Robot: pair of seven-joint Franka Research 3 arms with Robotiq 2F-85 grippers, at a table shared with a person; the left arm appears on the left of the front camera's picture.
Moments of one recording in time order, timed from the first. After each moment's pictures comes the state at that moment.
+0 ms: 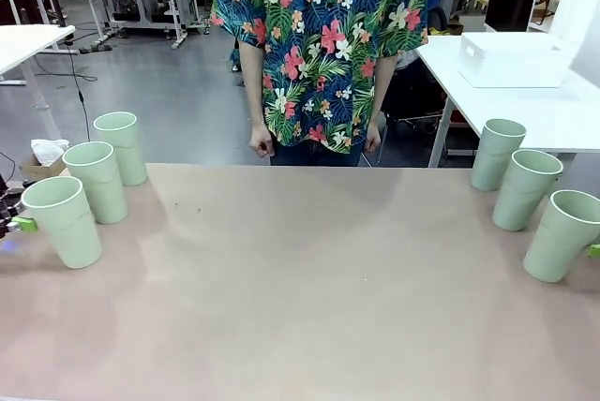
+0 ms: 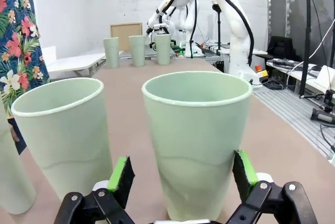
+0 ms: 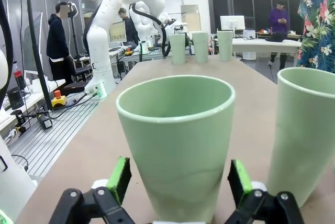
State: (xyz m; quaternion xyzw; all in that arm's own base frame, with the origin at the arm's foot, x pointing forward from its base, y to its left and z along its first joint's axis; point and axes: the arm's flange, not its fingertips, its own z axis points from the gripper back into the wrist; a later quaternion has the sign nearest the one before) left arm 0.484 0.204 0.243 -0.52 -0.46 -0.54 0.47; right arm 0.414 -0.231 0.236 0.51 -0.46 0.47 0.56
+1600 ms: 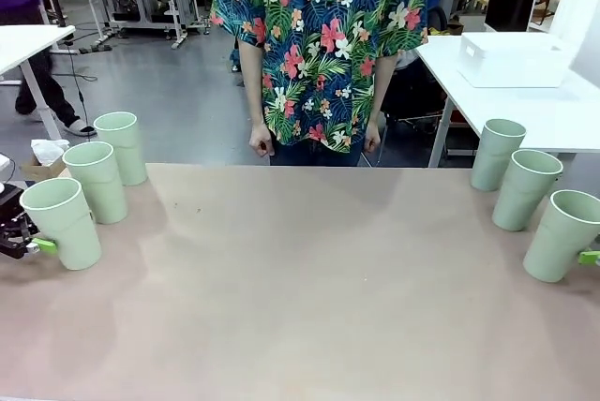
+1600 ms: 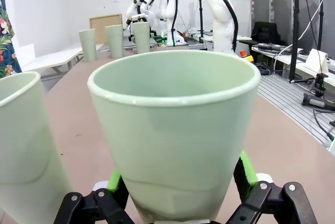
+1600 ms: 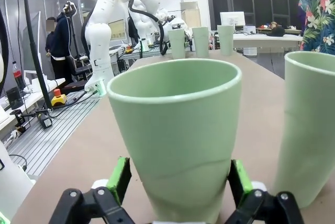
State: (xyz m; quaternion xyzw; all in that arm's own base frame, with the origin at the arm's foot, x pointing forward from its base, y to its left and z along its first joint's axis) left arm 0.469 0.163 0.224 -0.52 -0.43 -0.58 0.46; right arm 0.414 -0.219 0.220 0.51 -0.45 0.47 0.57
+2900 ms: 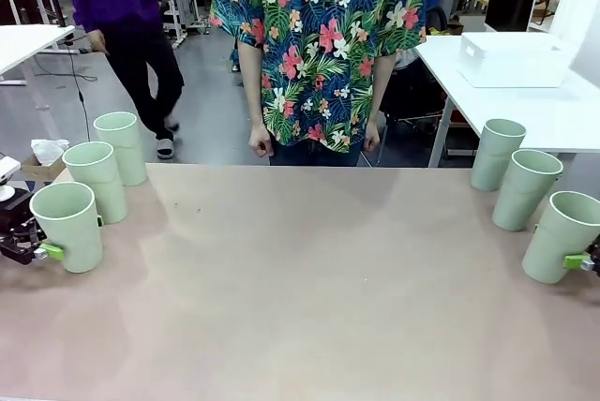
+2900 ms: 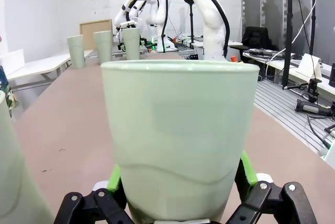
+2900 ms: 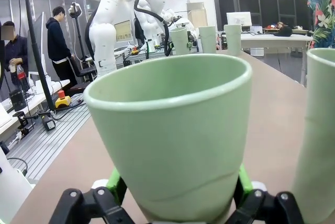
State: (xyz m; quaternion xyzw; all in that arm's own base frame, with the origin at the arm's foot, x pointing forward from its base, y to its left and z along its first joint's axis) left arm 0.460 0.138 0.224 -0.54 -0.42 -0.58 0.44; right arm 0.414 -0.194 0.213 0.52 -0.44 0.47 0.56
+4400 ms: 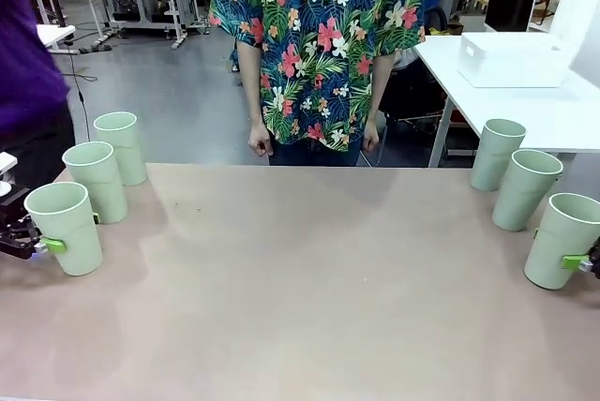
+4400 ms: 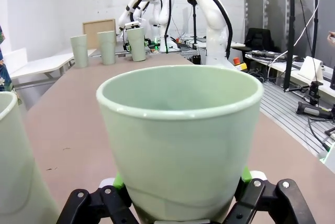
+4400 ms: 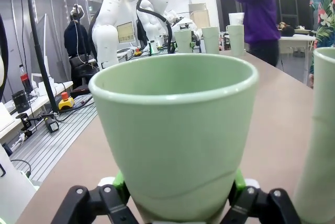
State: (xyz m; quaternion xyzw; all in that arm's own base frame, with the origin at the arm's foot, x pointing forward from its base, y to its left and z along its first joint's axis) left arm 0.462 0.143 0.229 -0.54 -0.42 -0.58 0.45; right arm 0.409 -0.193 0.212 0.53 -0.43 0.47 0.56
